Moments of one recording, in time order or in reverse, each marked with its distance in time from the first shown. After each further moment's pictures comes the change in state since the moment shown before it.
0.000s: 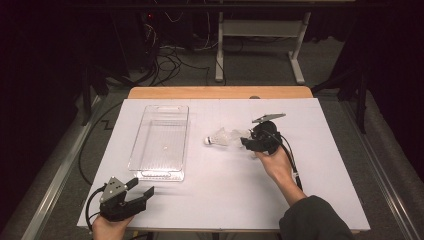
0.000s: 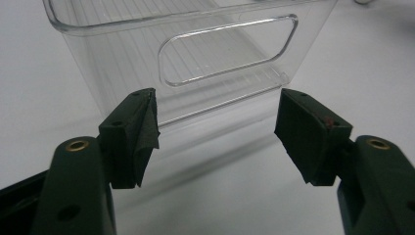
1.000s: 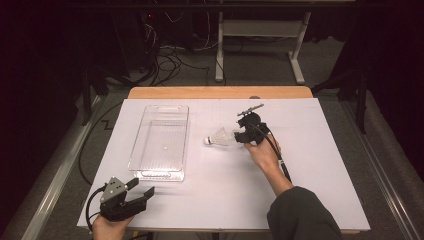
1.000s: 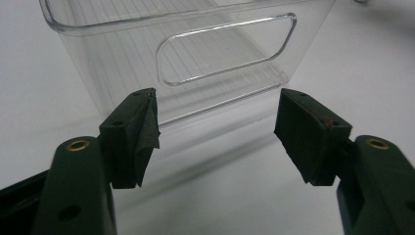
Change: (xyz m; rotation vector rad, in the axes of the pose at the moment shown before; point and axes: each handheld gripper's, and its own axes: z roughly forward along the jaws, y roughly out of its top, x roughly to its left) left arm 0.000 0.000 0.000 0.003 -0.005 0.003; right arm 0.012 0.031 0.037 0.126 -0.131 -0.038
